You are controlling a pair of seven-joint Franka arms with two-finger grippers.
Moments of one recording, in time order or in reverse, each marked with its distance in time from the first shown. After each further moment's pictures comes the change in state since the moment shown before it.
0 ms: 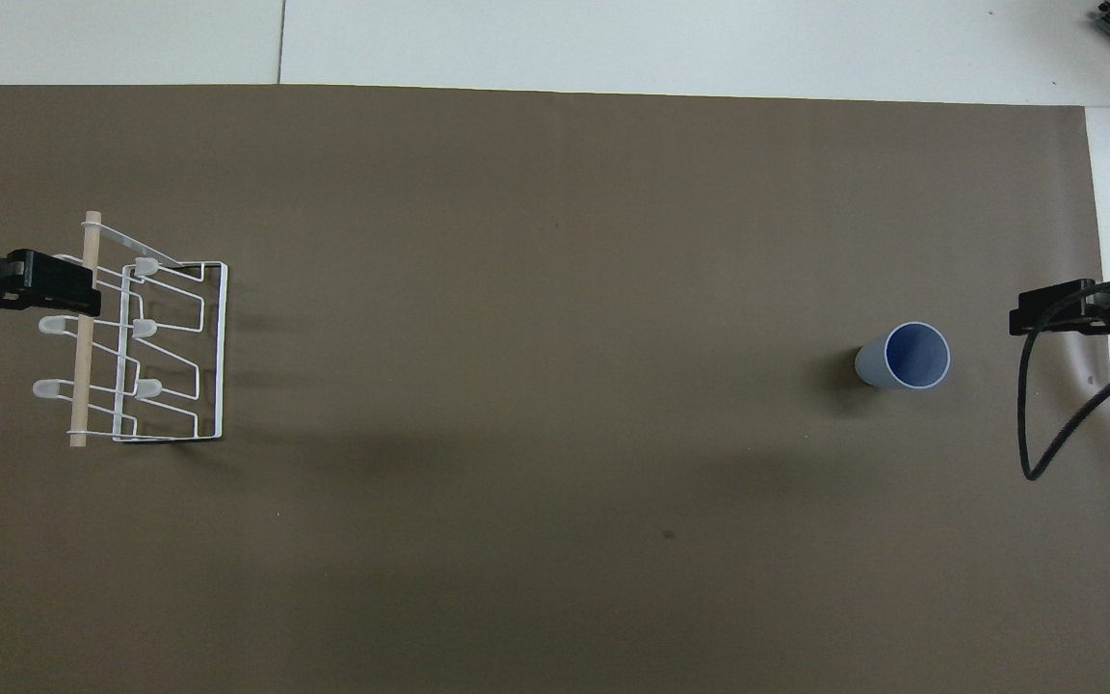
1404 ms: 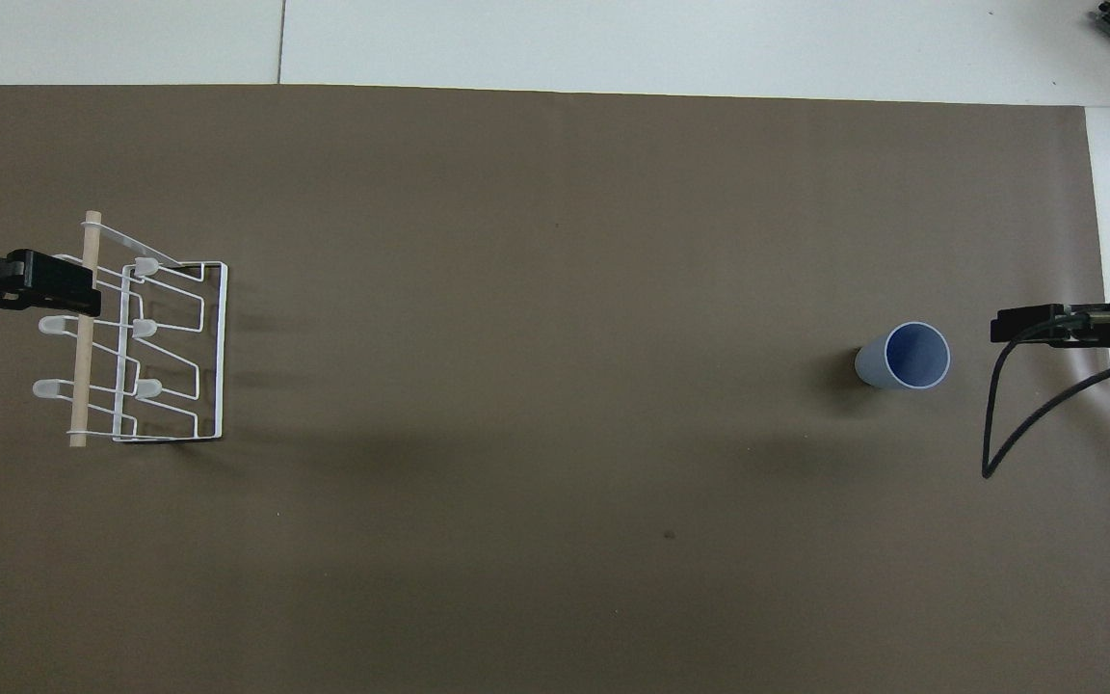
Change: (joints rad) left arm 0.000 0.000 0.000 0.000 0.000 0.000 0.000; right arm 0.000 -0.053 -0.025 -0.257 0.002 0.301 -0.049
